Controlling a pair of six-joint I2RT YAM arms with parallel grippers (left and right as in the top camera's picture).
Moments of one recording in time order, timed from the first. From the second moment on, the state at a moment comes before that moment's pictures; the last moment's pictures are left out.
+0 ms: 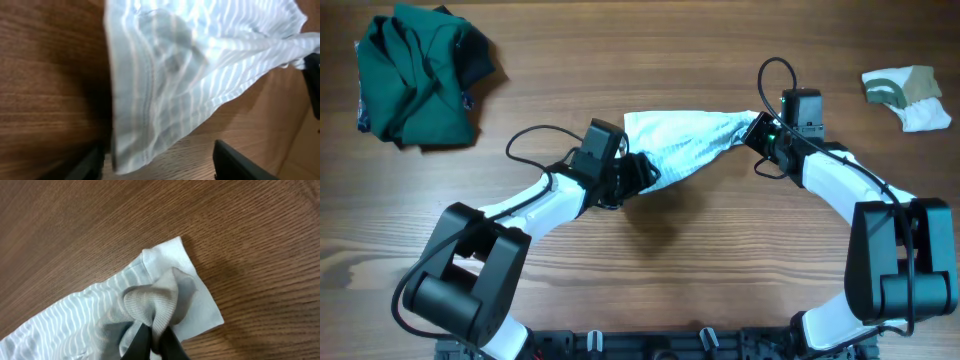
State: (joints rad) left arm -0.48 1.75 0.85 -0.11 0.39 -0.92; right arm 0.05 1.75 0.88 -0.06 -0.13 0.62
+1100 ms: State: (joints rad) left arm -0.38 1.78 0.85 0.10 0.39 -0.91; right arm 0.05 1.75 0.88 0.00 -0.14 0.63
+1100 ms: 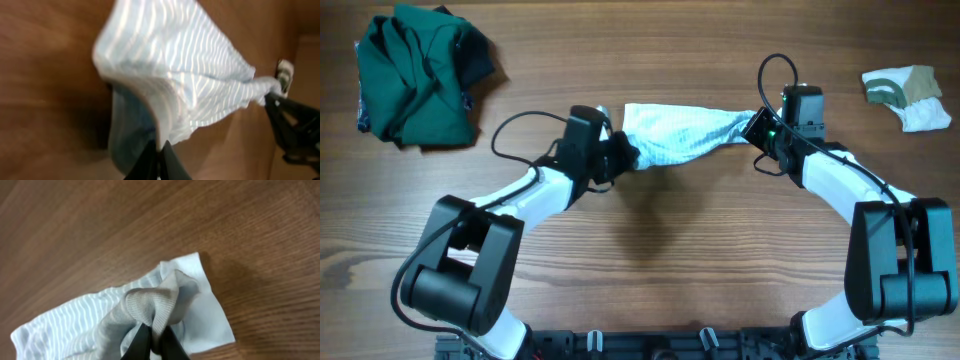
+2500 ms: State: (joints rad) left arm -0.36 1.86 0.85 0.50 0.09 -0.83; right arm 0.05 1.75 0.88 -0.01 -0.11 0.73
